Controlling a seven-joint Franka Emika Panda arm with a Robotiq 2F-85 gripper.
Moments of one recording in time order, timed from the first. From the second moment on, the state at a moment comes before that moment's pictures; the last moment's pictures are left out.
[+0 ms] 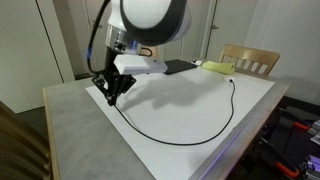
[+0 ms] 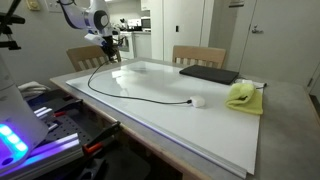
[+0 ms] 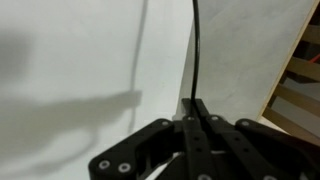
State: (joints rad) arm 0.49 0.57 0.13 -1.99 0.05 2.86 0.42
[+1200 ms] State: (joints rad) arm 0.86 0.49 -0.39 -2.09 -0.30 2.80 1.06
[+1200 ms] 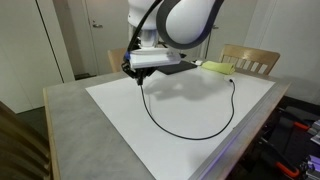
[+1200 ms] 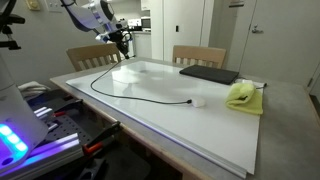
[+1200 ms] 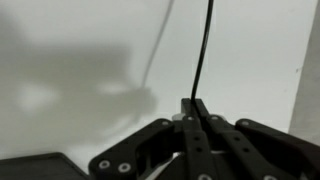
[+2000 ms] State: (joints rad) arm 0.88 0.50 -0.44 -2.06 -0.44 2.70 1.30
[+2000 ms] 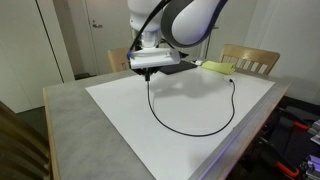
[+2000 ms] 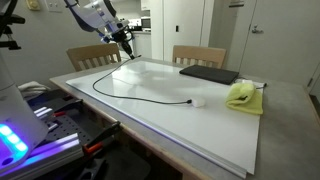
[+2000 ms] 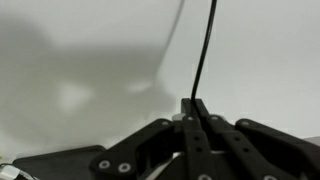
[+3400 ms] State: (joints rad) arm 0.50 0.47 -0.22 -2.11 -0.38 2.57 1.56
